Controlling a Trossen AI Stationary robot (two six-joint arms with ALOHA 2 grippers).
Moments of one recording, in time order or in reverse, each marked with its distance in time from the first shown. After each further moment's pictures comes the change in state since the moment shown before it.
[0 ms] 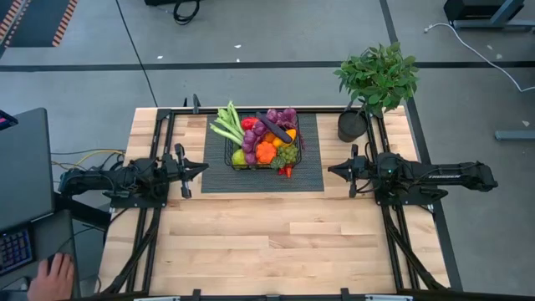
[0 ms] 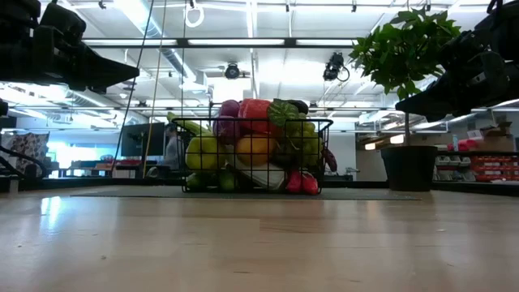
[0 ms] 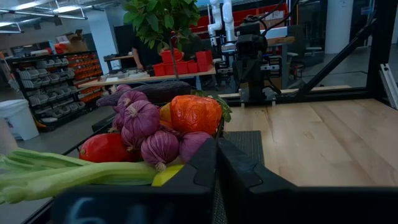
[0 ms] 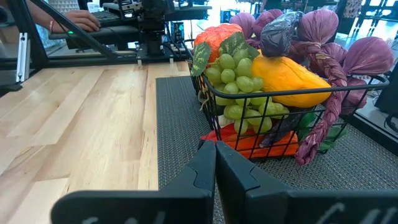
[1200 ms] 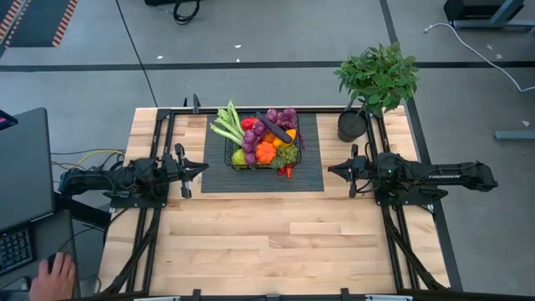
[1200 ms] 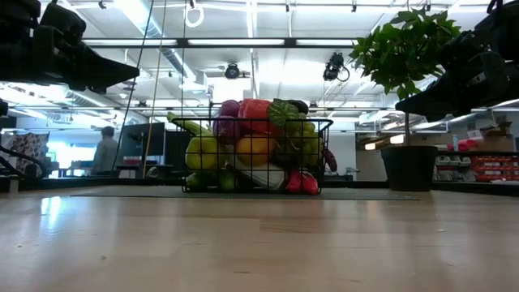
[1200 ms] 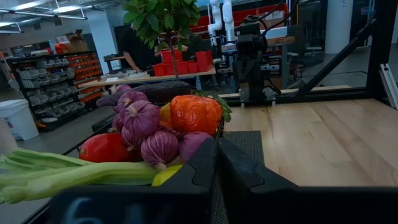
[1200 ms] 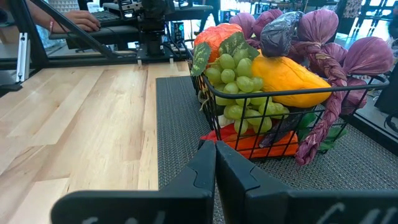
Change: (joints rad) left arm 0.000 0.000 0.000 0.000 0.000 0.000; right arm 0.000 0.000 0.000 0.000 0.000 0.000
